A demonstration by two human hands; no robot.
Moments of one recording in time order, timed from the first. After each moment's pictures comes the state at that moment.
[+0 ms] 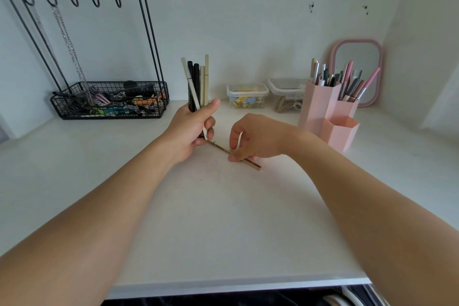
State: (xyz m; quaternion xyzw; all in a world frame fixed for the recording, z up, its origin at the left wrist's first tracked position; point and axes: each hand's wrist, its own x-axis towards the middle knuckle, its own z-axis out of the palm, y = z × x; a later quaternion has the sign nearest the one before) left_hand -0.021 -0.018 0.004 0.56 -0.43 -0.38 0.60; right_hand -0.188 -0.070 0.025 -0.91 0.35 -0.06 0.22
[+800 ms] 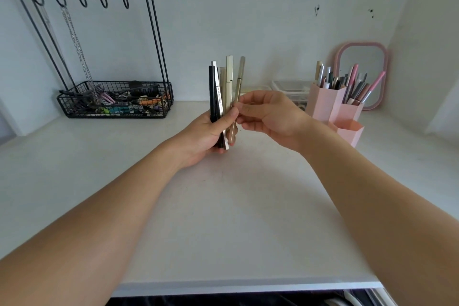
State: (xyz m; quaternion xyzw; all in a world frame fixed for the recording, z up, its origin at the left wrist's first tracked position) left_hand -0.032 -0.015 -0.002 0.52 -0.54 -0.42 0.51; right_hand -0.190 -0.080 0.034 -0.67 0.25 -0.33 0.62
